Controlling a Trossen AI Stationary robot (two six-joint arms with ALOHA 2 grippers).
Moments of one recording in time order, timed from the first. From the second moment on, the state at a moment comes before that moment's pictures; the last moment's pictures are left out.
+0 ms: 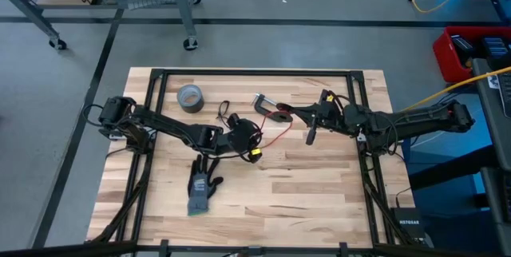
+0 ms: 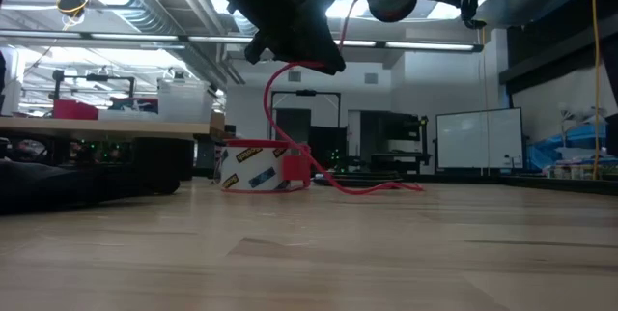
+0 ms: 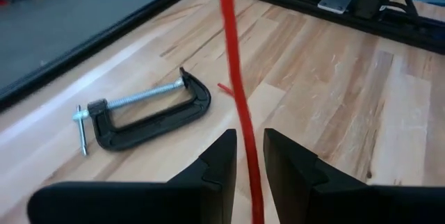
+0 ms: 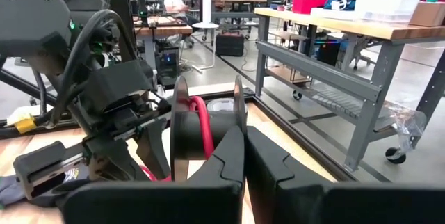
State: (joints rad) left arm -0.16 1.70 1.10 -0.01 -0.64 -0.41; right arm 0.07 0.90 0.56 0.28 0.40 0.02
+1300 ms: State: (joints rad) left arm -0.17 1.63 1.10 -0.24 -0.64 -0.49; right arm 0.07 0.90 0.56 0.26 0.41 0.02
